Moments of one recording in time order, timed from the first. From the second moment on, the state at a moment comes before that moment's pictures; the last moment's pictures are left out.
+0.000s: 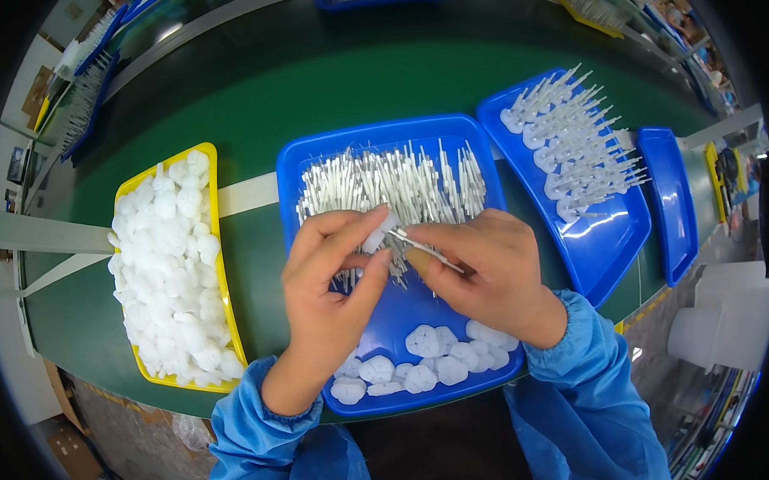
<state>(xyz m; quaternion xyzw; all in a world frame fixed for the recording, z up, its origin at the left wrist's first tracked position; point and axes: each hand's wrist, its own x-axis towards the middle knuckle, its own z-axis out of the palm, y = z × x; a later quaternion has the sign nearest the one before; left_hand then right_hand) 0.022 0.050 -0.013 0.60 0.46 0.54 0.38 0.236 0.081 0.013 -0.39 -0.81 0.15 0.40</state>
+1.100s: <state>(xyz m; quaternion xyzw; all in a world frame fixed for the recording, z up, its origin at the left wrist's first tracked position) 0.026 0.039 -0.014 0.63 0.51 0.48 0.33 0.235 0.085 0.004 -0.38 -0.84 0.08 0.38</state>
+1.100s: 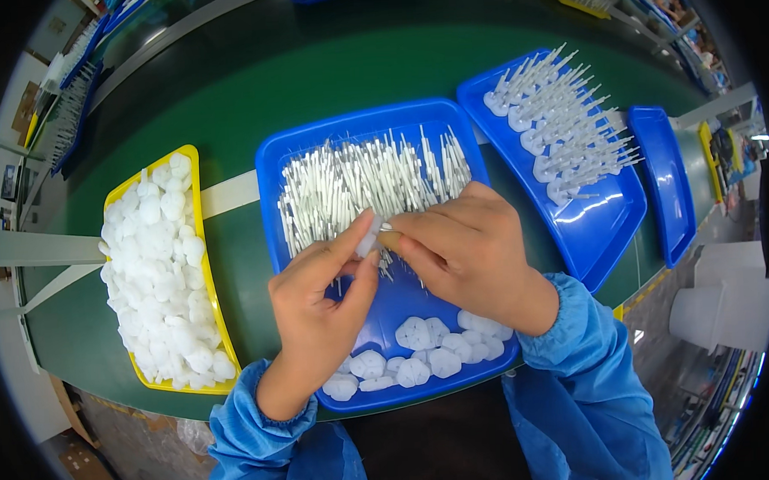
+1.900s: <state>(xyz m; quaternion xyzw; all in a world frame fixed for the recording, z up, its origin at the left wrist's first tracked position) 0.026 0.049 -0.011 0.69 0.44 0.50 0.27 0.249 0.080 0.008 -0.31 -0.87 0.07 0.37</state>
